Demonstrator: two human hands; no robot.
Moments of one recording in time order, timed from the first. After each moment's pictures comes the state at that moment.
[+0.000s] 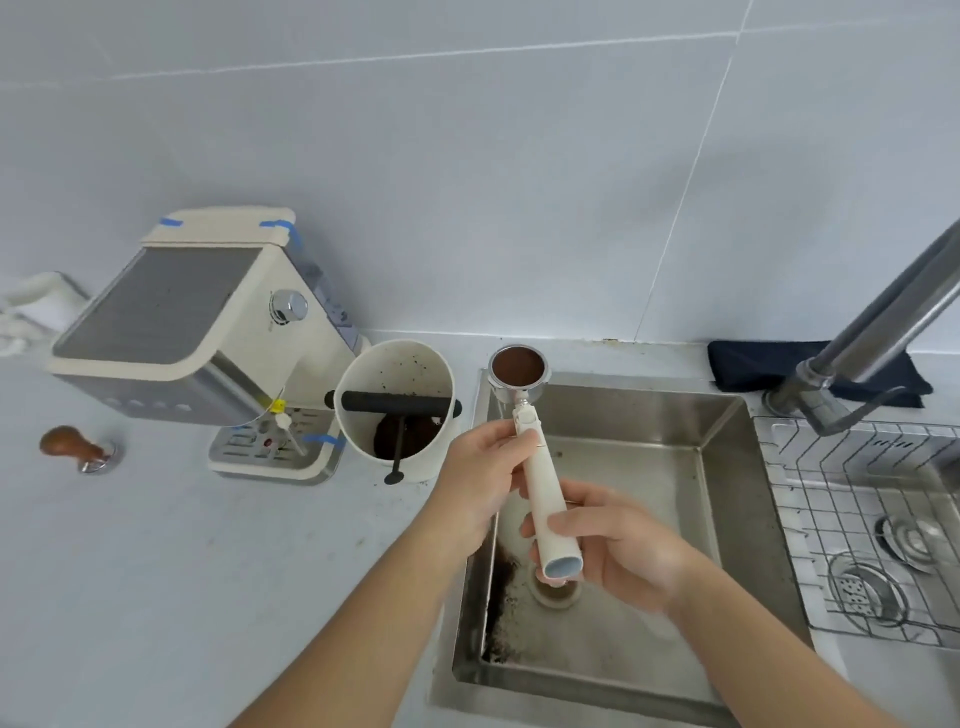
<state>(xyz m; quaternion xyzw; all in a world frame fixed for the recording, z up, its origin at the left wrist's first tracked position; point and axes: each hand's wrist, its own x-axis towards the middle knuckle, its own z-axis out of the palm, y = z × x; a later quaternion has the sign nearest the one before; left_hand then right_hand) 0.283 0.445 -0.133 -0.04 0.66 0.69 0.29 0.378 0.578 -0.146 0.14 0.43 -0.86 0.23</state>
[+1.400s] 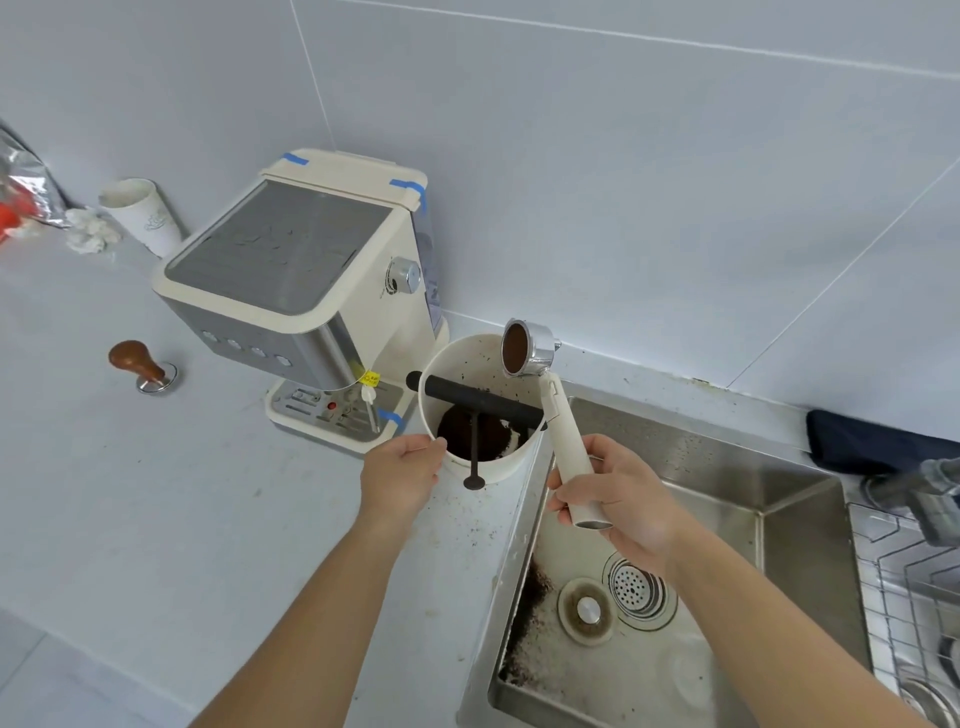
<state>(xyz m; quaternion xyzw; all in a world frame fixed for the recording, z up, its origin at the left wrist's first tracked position) 0.211 0.304 -0.205 -0.26 0.73 0.62 0.10 0.278 0.530 -0.148 0.18 0.57 -0.77 0.21</state>
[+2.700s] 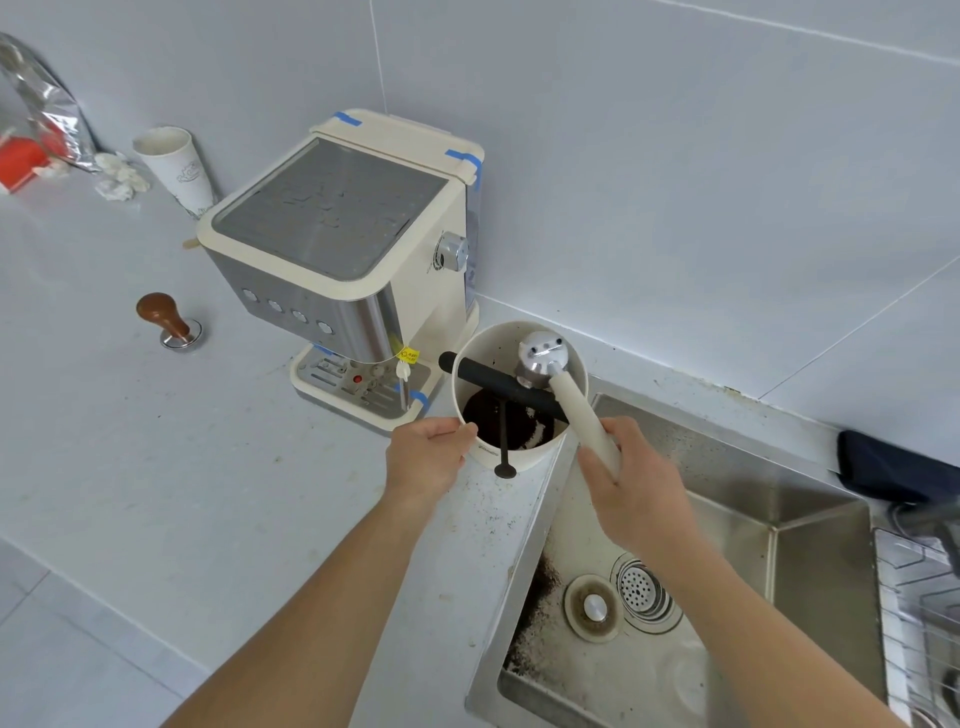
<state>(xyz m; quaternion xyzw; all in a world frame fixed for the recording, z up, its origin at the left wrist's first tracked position) 0.210 0.299 -0.210 -0.24 0.70 0.66 0.12 0.272 0.507 -0.166 0.12 0.93 -0.36 0.03</state>
